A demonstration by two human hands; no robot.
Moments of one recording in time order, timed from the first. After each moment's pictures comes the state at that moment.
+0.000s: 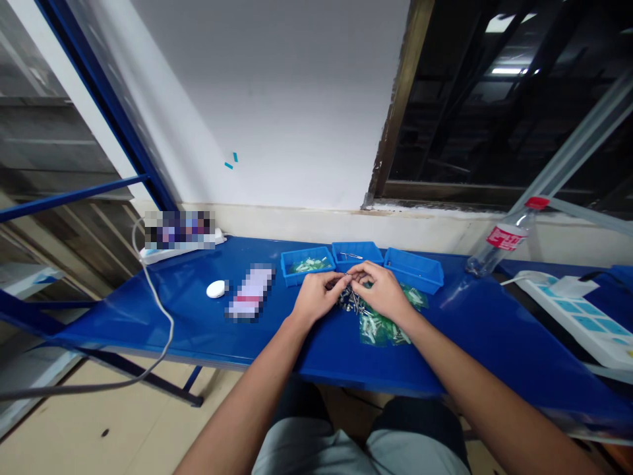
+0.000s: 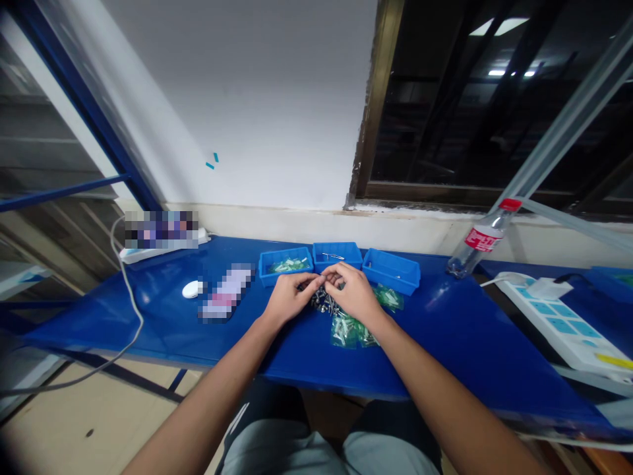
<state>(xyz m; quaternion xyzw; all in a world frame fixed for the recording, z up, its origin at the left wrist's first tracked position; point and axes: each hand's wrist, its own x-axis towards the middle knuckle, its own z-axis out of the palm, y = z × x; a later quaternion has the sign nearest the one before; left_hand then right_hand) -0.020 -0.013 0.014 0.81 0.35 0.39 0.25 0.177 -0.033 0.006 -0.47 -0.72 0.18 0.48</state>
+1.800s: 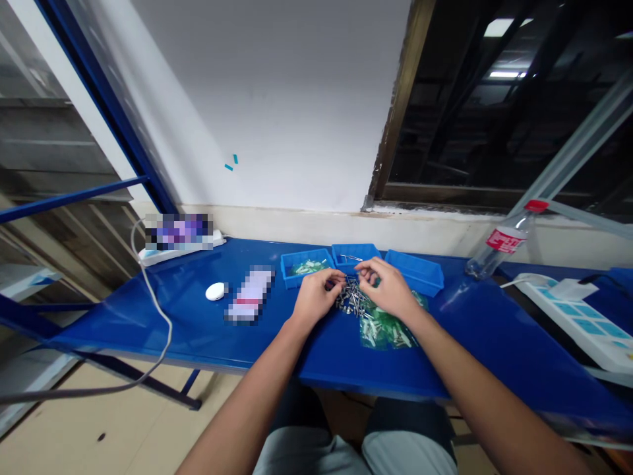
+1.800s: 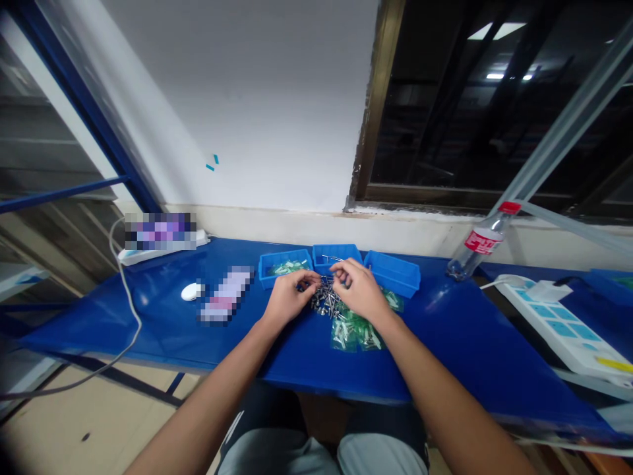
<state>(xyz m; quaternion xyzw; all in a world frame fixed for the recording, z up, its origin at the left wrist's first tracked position) -0.018 0.000 -0.001 0.80 0.34 0.44 0.24 0.197 -0.028 0.009 -0.50 -0.74 0.09 0.44</state>
